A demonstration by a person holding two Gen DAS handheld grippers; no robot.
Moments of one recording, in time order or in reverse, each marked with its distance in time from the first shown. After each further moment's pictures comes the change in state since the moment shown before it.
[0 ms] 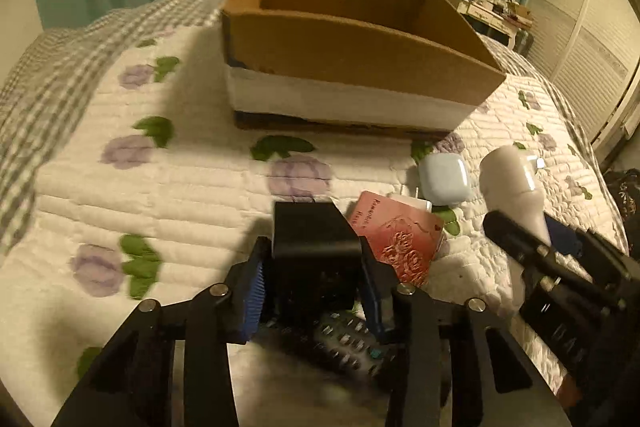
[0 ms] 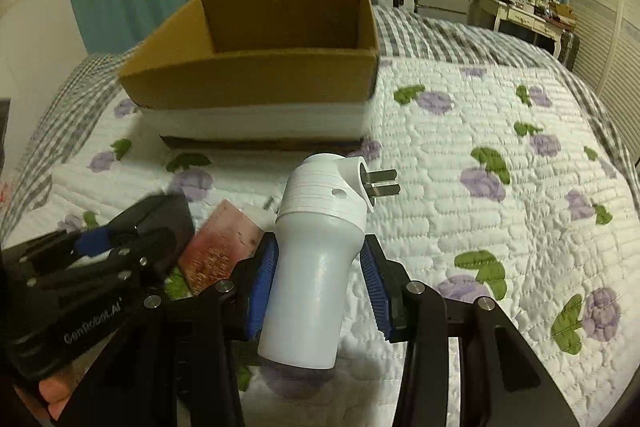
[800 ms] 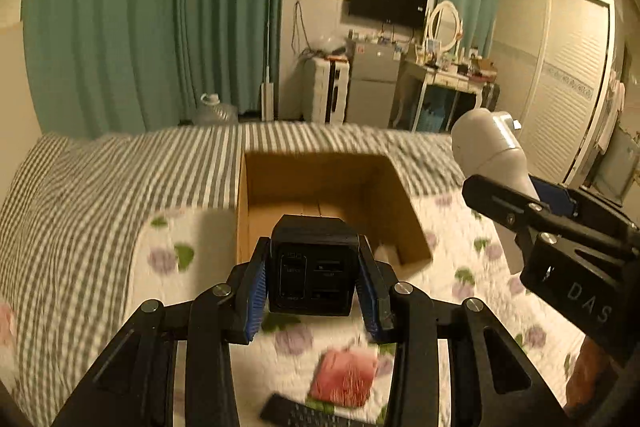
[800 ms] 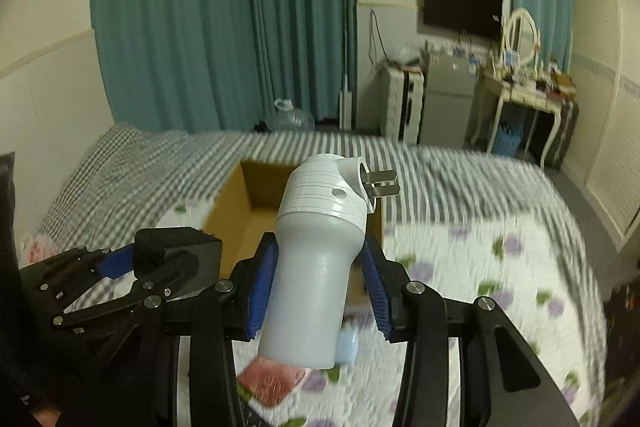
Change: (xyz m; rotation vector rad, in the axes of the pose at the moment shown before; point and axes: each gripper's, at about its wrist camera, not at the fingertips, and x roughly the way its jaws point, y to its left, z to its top) left arm -0.104 -0.015 0.140 0.087 -0.284 -0.057; right arm -0.116 0.024 0.145 -0.078 -0.249 0.014
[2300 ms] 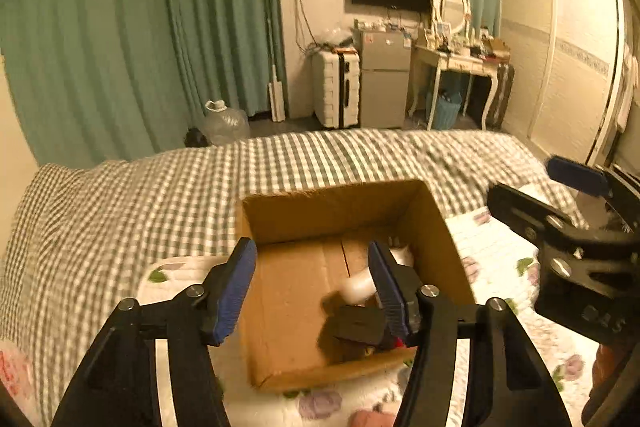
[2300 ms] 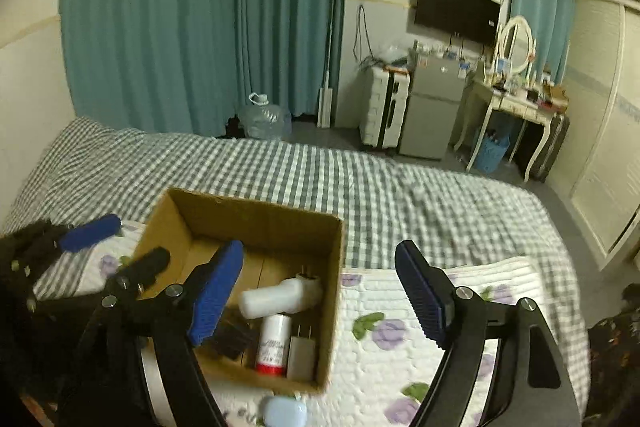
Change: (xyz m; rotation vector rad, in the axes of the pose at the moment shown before) left arm 0.060 -0.011 0.038 0.056 0.022 0.083; right arm 0.078 -0.035 0.043 -0.043 0.031 -0.084
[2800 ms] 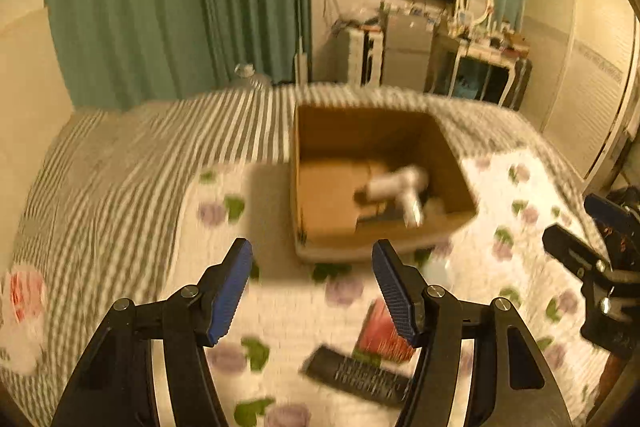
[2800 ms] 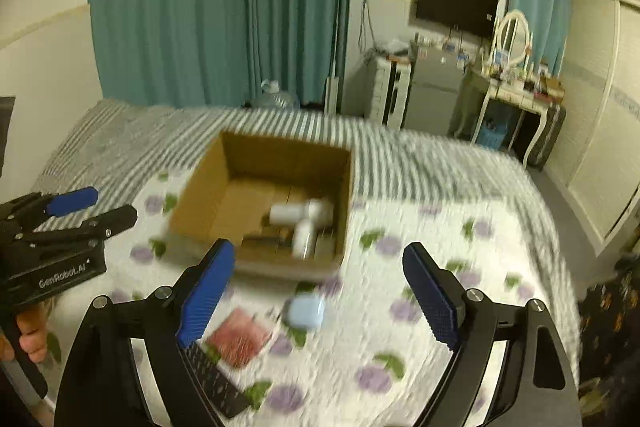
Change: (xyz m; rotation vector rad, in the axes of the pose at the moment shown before) left arm -0.066 0.028 -0.102 -0.079 0.110 0.053; right arm -0.099 0.020 -0.094 0.003 0.057 0.031
